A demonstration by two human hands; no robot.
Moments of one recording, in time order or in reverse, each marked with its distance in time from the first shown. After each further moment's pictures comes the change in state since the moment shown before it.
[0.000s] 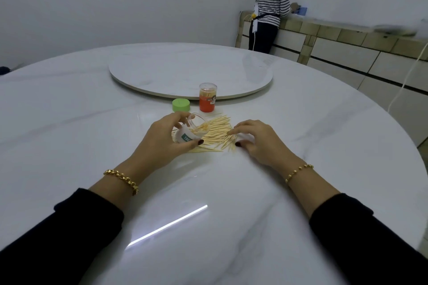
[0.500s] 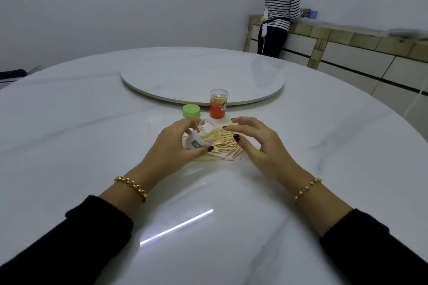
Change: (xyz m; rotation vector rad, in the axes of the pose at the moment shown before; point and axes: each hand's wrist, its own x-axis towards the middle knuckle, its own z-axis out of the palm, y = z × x) left_hand 0.003 -0.005 -0.001 -0.007 0.009 0.014; right_hand 0.001 -0.040 -0.001 0.267 0.117 -0.096
